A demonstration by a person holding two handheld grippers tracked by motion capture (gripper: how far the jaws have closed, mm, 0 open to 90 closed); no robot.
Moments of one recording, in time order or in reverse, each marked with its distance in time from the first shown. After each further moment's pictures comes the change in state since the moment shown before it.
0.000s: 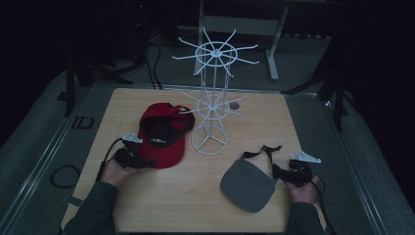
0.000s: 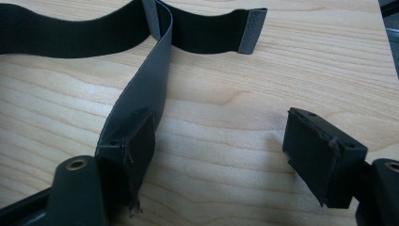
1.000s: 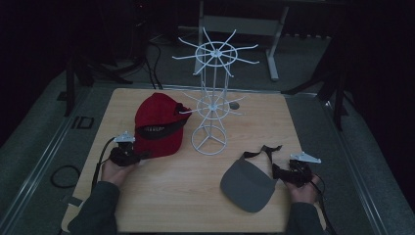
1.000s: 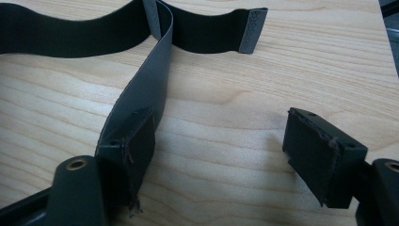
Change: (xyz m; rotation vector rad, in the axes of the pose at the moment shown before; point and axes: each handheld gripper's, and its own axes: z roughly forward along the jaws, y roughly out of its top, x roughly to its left) left arm 0.011 -0.009 -0.009 -0.192 0.075 0.008; right arm 0.000 0.000 0.000 0.000 0.001 0.000
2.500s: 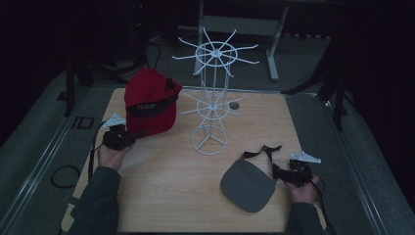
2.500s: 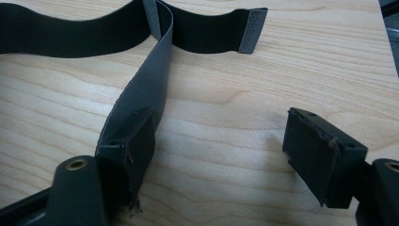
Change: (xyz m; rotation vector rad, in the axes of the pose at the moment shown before) left arm 0.008 0.047 -0.029 -0.187 0.102 0.011; right arm 0.000 0.000 0.000 0.000 0.000 0.000
